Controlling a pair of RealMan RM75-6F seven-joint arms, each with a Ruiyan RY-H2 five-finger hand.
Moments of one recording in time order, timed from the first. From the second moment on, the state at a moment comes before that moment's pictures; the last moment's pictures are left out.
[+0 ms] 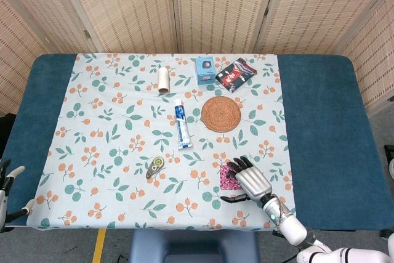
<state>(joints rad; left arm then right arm) 0.00 -1.24 -0.04 -1.36 1.47 1.55 -0.12 0.52 -1.52 0.00 -1.62 -1.25 0.96 -0.42</state>
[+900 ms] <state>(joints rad) 0.00 -1.24 -0.04 -1.38 1.49 1.56 -0.10 0.41 -1.37 -0.07 -1.66 -1.32 1.07 -0.33</state>
